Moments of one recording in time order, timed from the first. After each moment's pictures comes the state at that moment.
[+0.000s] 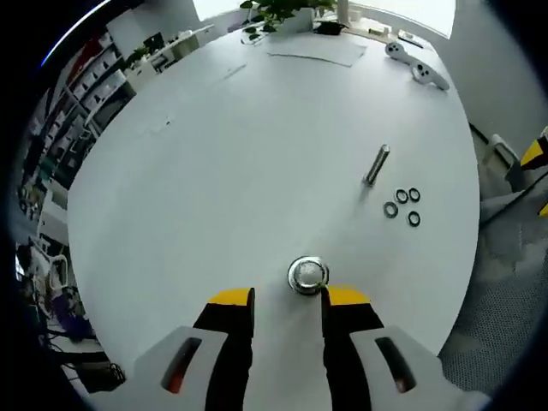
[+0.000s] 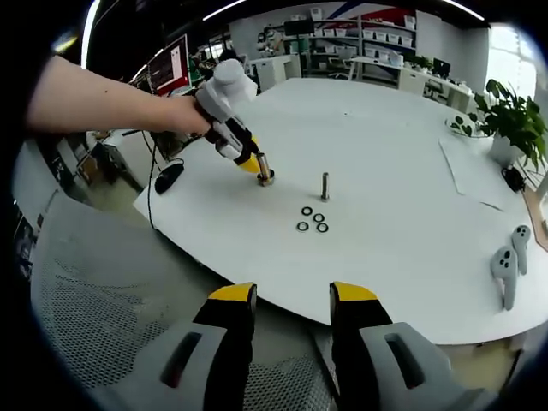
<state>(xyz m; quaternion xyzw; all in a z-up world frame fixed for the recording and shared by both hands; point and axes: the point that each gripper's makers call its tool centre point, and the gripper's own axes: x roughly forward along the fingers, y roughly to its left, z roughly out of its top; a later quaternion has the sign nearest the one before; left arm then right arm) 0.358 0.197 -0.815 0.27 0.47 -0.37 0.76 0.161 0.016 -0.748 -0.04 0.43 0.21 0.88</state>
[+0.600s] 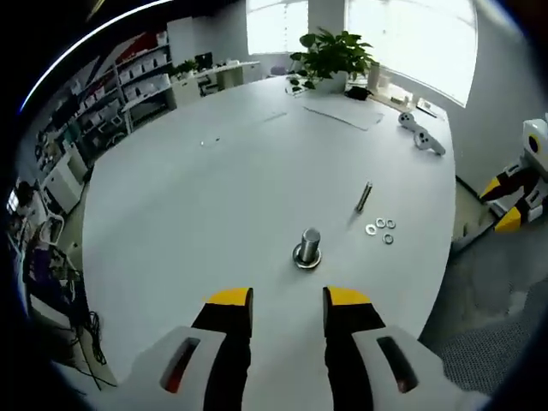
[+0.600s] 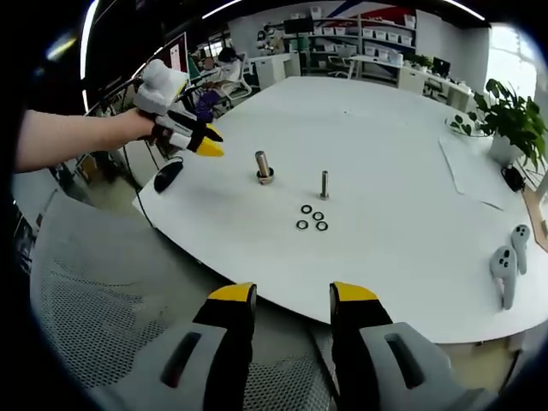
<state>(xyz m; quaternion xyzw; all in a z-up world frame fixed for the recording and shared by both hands) 0.326 0.244 -0.767 0.16 0.39 -0.35 0.84 0.160 0.016 -0.750 -0.04 0.43 0.21 0.88</state>
